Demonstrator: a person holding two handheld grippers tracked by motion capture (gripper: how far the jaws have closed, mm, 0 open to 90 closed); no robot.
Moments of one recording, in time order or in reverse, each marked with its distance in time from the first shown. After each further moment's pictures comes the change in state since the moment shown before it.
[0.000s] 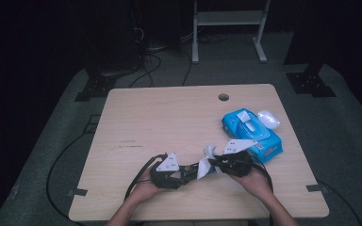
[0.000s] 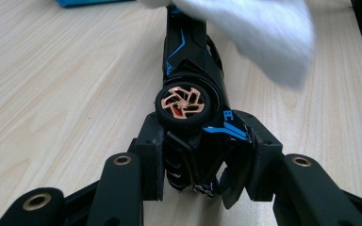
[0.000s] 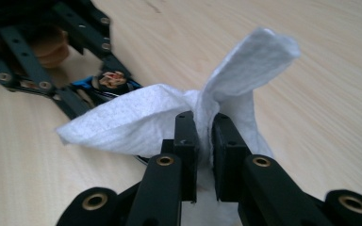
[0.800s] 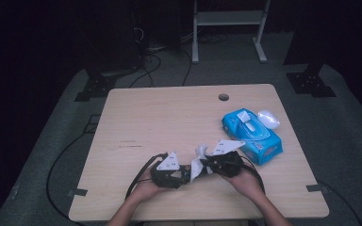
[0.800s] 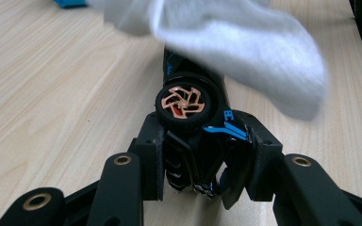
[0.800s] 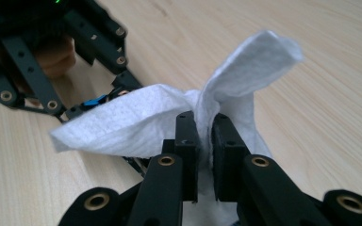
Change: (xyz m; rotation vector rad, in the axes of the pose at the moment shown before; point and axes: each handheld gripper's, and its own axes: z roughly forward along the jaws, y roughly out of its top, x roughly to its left) left arm 0.001 0.000 0.003 -0.012 -0.006 -0.012; right arm 0.015 0.013 0.019 0.012 -0.009 -0.035
